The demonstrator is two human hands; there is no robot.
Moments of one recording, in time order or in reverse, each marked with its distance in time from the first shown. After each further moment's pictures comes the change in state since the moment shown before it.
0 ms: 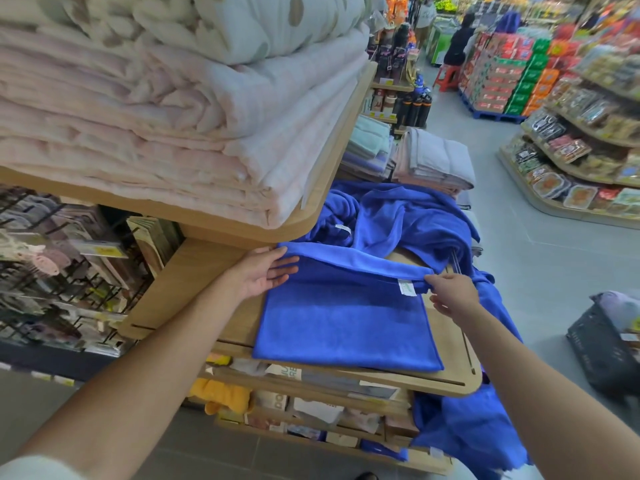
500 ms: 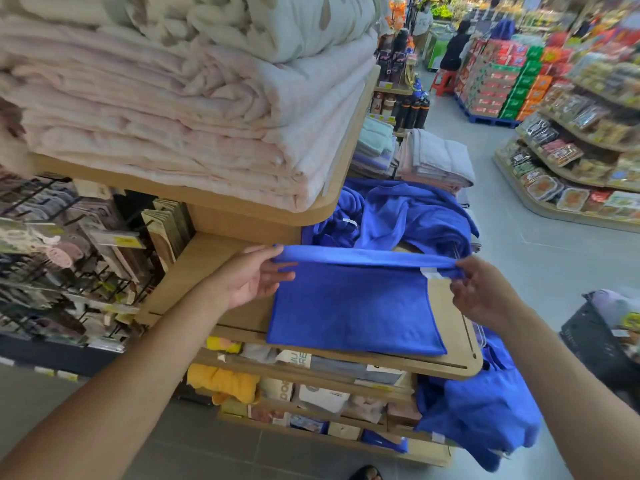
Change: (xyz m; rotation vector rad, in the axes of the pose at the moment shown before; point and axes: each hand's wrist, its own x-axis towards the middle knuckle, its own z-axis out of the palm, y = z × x) left_hand -0.090 0.005 -0.021 0.018 -0.084 0.018; right_hand -0.059 -0.016 -0.044 0.539 -0.344 0.145
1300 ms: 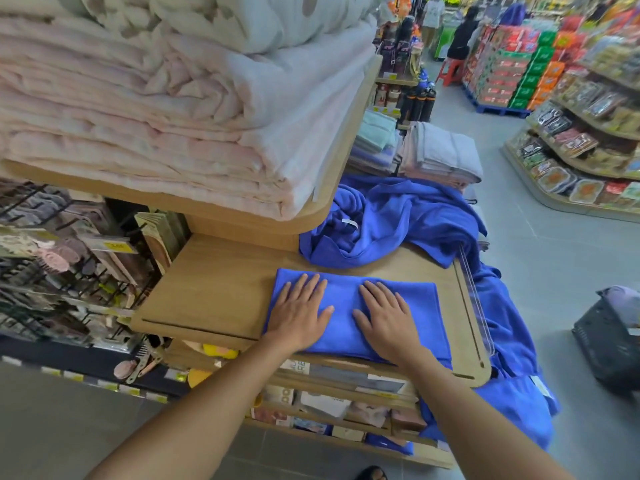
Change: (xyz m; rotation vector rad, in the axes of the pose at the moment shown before) left_hand 0.084 -0.127 0.048 1.699 0.234 0.449; right_hand 0.043 0.144 0.080 -1.703 0.051 -0.771
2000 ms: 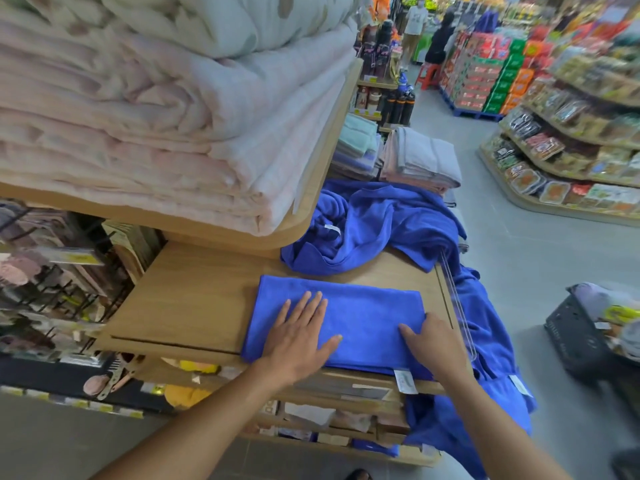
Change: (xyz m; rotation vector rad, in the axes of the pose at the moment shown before) left_hand -0.019 0.027 0.002 -0.007 -0.033 0.138; right_hand -0.033 0.079 -0.038 0.200 -0.015 0.551
